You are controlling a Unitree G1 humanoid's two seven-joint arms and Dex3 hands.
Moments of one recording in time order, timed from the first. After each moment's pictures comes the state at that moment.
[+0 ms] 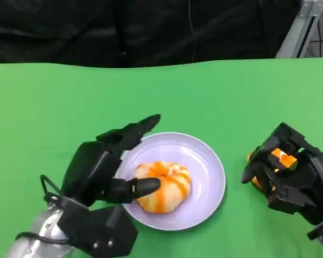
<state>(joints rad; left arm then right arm) -0.29 0.22 -0.28 0.48 0.54 -0.64 0.33 -0.08 0.00 -0.11 0.21 0.45 -0.20 0.62</state>
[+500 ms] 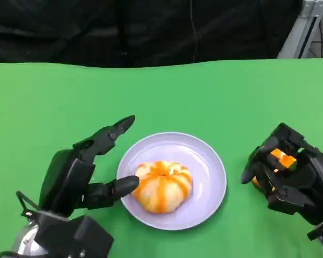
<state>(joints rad) -0.19 0.23 -0.17 0.47 0.46 -0.74 0.35 -0.08 0.00 -0.11 0.21 0.45 -0.20 0.63</state>
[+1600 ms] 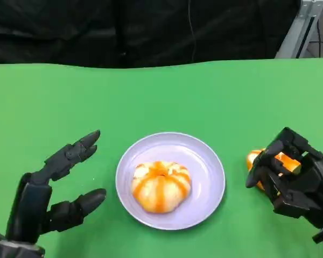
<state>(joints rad) -0.07 0.21 -0.04 0.50 0.20 -0.98 0.19 -0.08 -0.01 -0.13 0.25 0.46 -0.20 0.66</state>
